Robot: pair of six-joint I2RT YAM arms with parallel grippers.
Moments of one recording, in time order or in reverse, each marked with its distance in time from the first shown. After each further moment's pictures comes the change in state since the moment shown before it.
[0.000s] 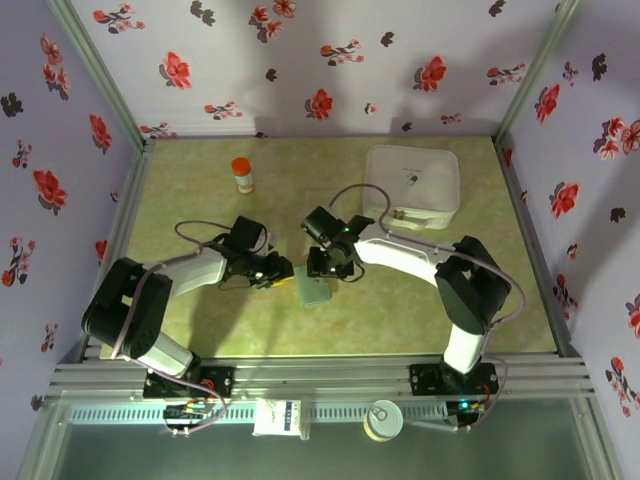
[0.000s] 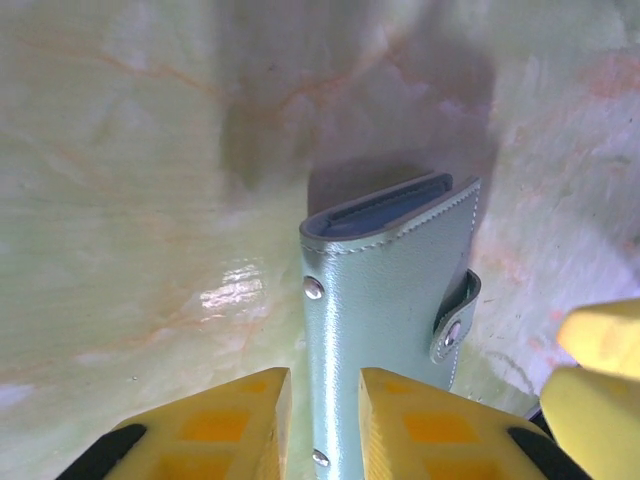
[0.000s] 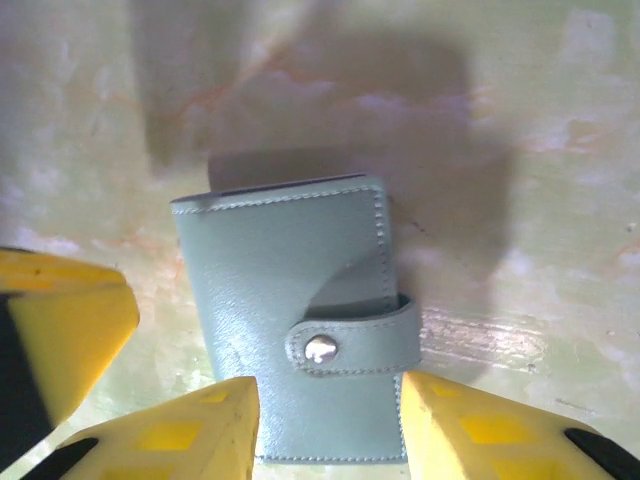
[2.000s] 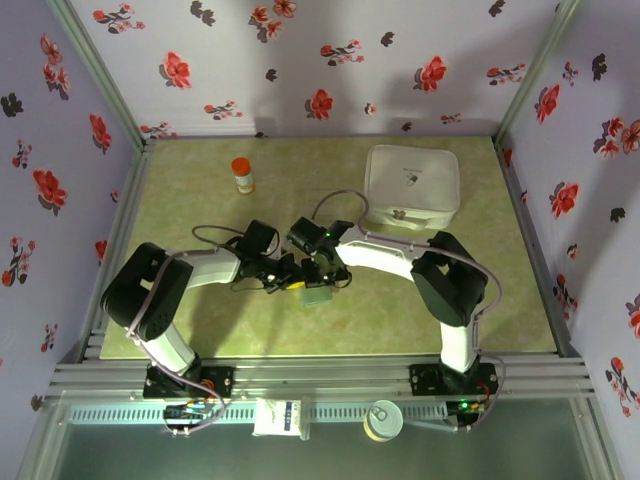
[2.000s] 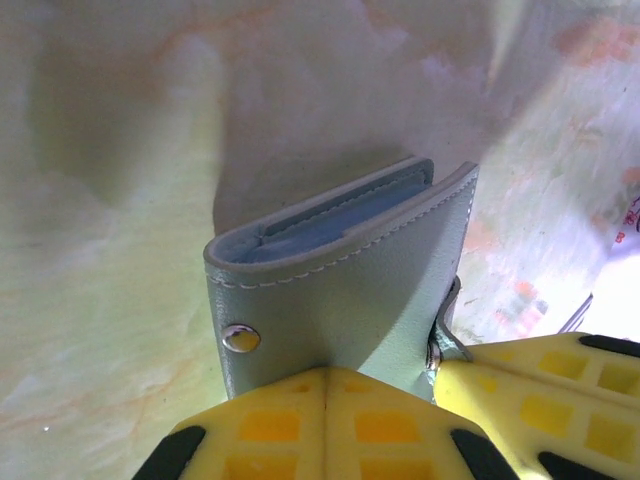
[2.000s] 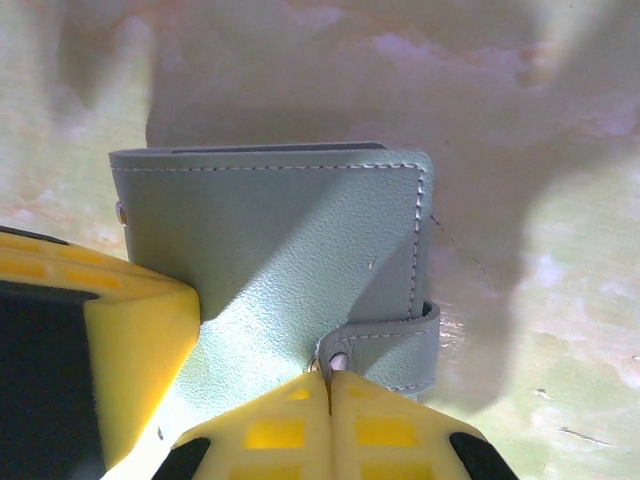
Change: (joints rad) left arm -0.062 0.141 0.006 0.156 0.079 -0.077; right arm 0.026 0.093 0.019 -0.031 0.040 -0.065
